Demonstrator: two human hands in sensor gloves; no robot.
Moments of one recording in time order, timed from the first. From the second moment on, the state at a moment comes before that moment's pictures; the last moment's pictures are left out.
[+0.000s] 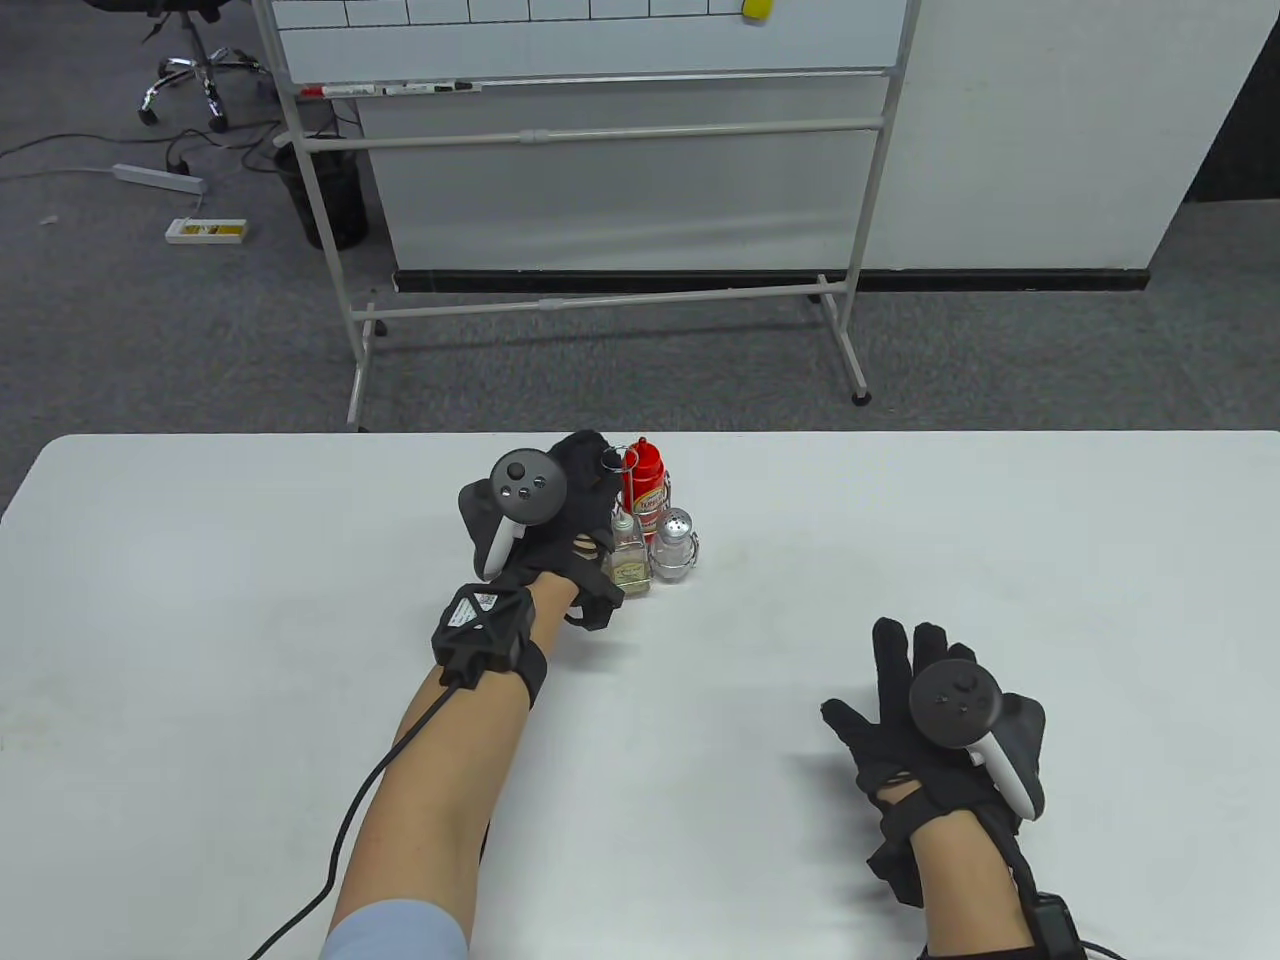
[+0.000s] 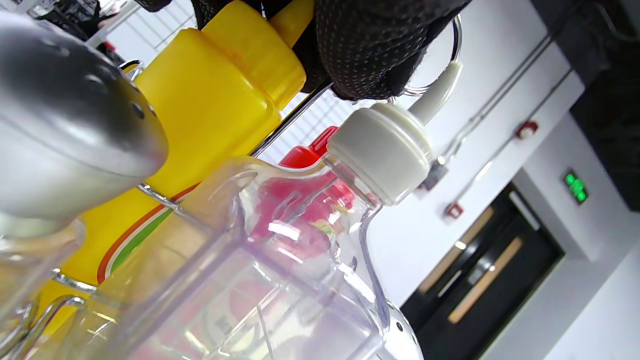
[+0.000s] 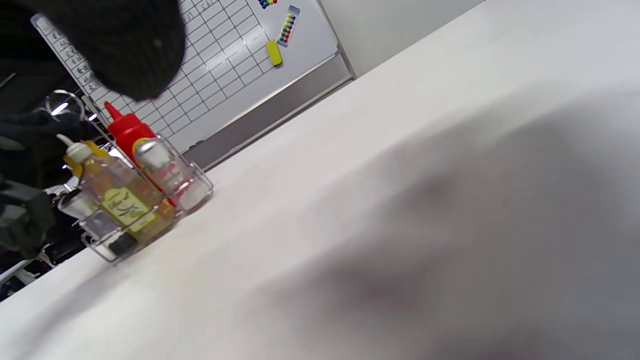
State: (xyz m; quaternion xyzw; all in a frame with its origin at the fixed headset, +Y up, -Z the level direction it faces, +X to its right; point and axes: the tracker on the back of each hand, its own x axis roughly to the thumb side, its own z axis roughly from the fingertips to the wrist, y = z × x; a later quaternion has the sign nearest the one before) left_hand -0.140 -0.697 -0.547 0.10 -0.07 0.36 0.92; right_hand 0.231 -0.728 -0.336 -0.06 0.06 0.96 0.28
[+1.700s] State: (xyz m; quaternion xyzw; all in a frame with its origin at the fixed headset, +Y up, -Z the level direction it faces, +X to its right) left_hand -0.228 -0.743 -0.310 -0.10 -0.22 0.26 0.93; right_hand 0.161 -0.742 -0.325 0.09 0.14 0.95 0.25
